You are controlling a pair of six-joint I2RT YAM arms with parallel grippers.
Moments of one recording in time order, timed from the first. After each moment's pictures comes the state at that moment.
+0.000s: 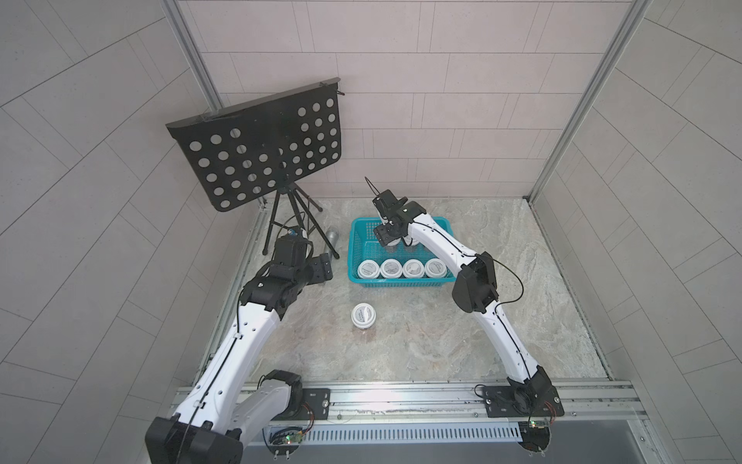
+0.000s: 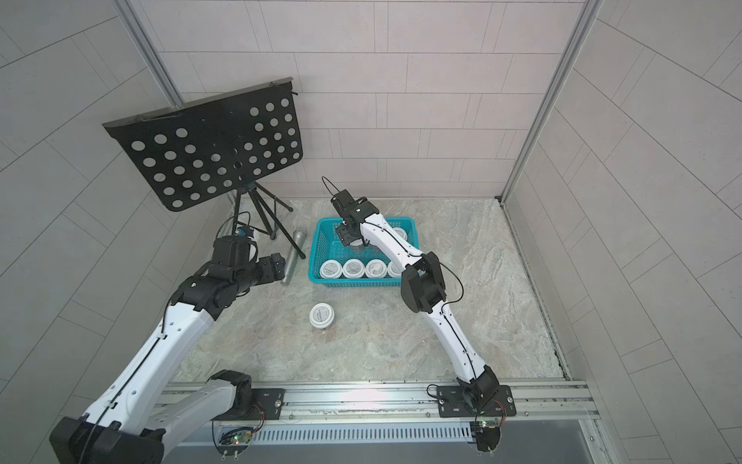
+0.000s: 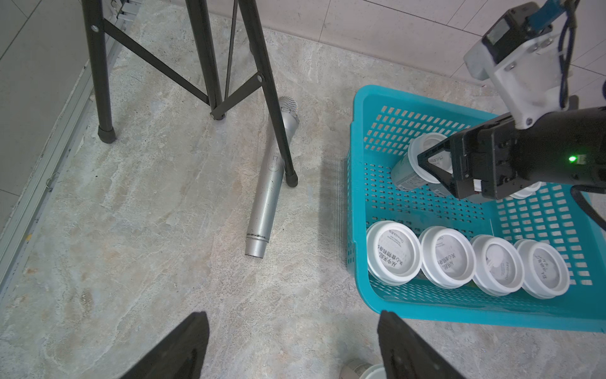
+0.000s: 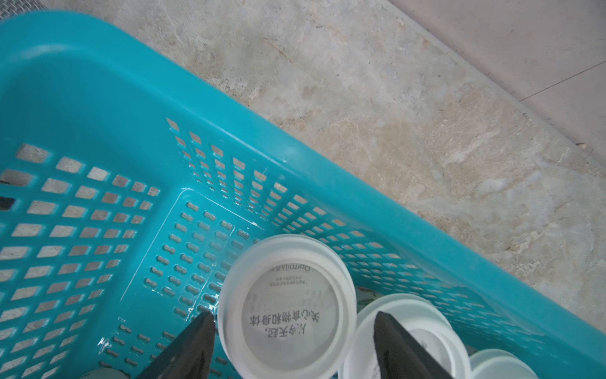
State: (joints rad) left arm -0.20 1.00 0.96 -0.71 -0.07 -0.35; right arm 0.60 2.53 2.54 -1.06 0.22 0.08
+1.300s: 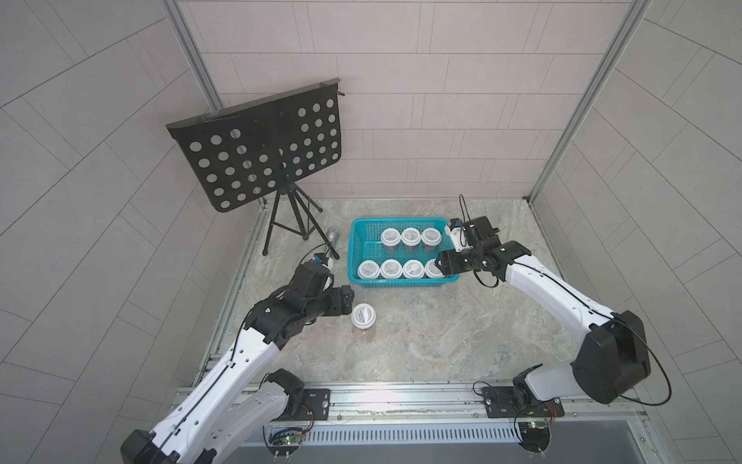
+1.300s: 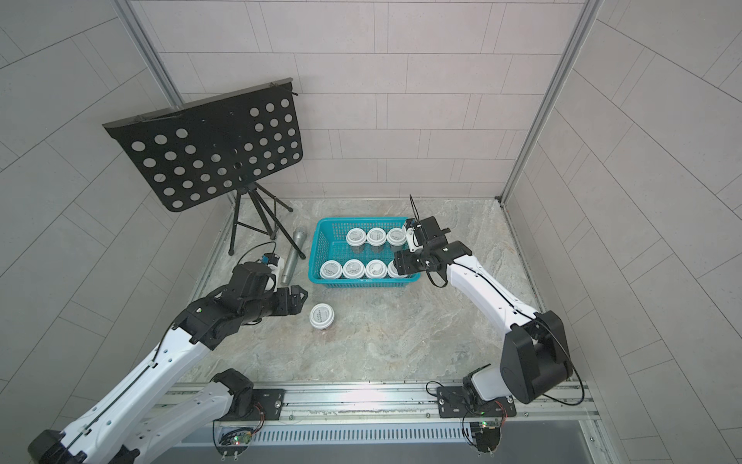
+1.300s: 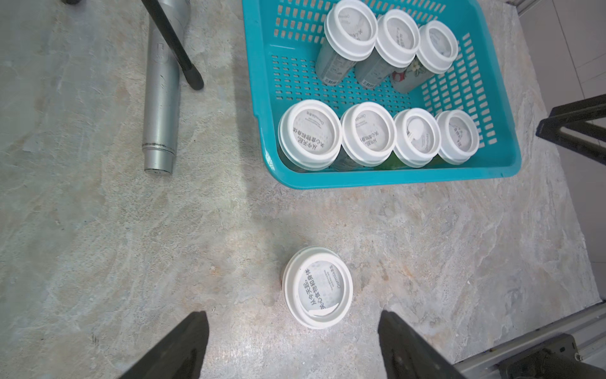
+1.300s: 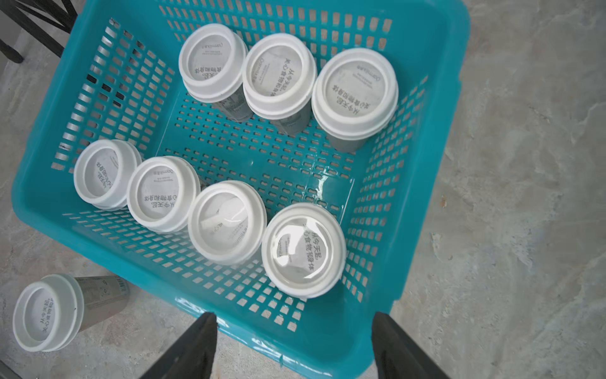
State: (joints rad) left arm -0.55 0.86 0.83 -0.84 -0.03 -0.51; right arm 0.35 1.38 1.10 -0.63 -0.13 0.19
